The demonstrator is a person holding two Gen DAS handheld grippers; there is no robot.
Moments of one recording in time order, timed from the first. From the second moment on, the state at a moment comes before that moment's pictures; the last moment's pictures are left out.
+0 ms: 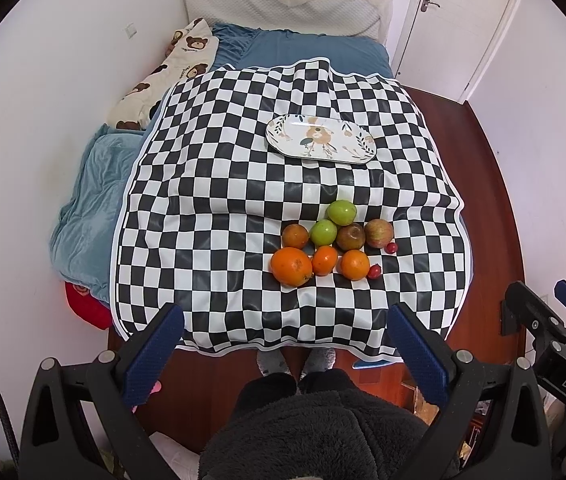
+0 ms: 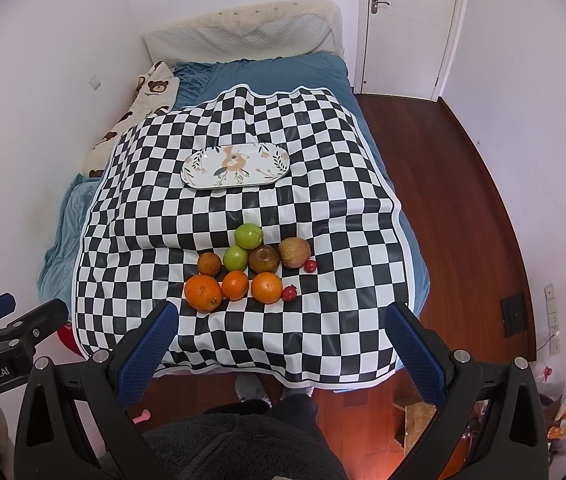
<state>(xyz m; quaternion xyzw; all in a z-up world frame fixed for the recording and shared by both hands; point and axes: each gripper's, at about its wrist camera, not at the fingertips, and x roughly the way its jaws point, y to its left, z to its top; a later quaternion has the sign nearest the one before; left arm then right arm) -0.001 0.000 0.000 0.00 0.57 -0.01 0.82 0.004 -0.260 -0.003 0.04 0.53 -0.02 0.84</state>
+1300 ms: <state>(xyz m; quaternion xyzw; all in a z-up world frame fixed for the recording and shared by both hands) 0.165 0.027 -0.362 -0.21 0.78 0.02 0.58 0.166 -0.274 -0.363 0.22 0.69 0.00 0.69</state>
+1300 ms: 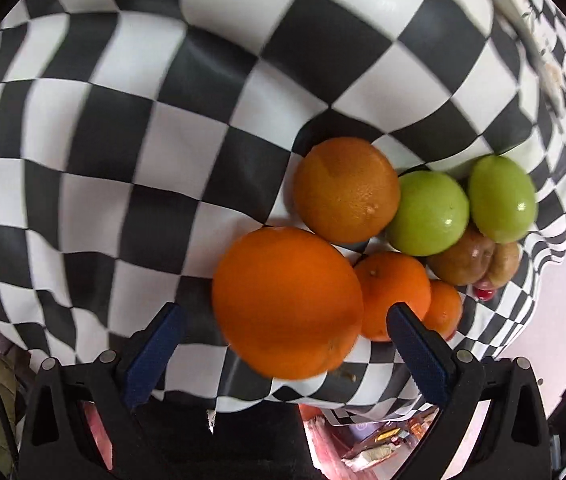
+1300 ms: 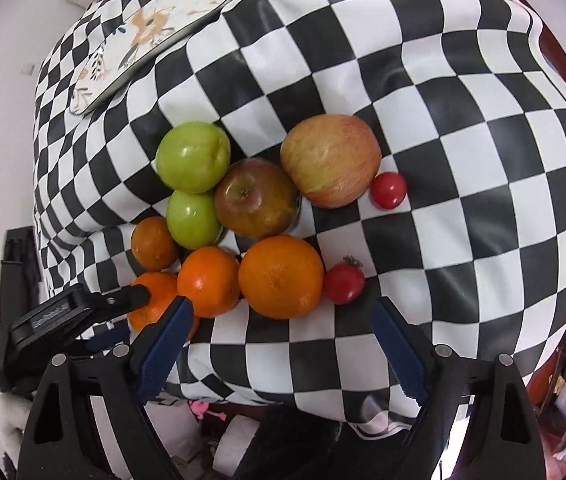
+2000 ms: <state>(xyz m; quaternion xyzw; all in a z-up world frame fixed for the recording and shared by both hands) 0.179 0.039 -0.380 -0.16 0.76 0.03 0.63 0.241 -0.340 -0.421 0.28 0.70 -0.06 0.66</state>
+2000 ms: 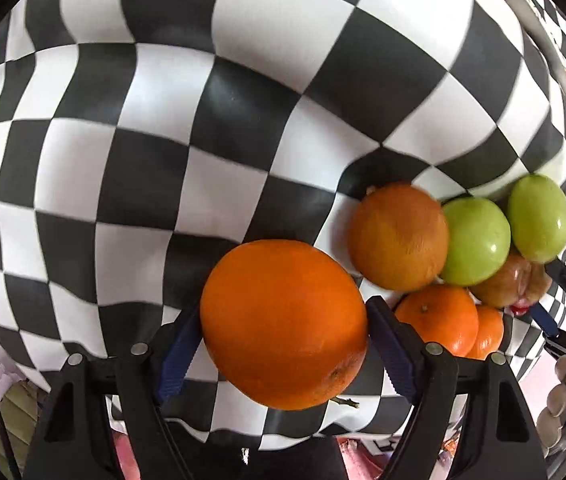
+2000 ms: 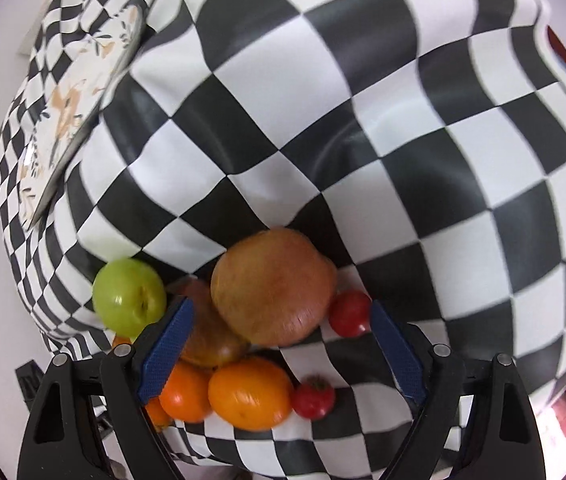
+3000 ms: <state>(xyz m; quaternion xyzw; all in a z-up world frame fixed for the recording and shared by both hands) 0.200 0.001 -0.387 -0.10 0.74 0.00 0.67 0.260 -0.369 -0.448 0.33 0.70 -0.07 0.63</state>
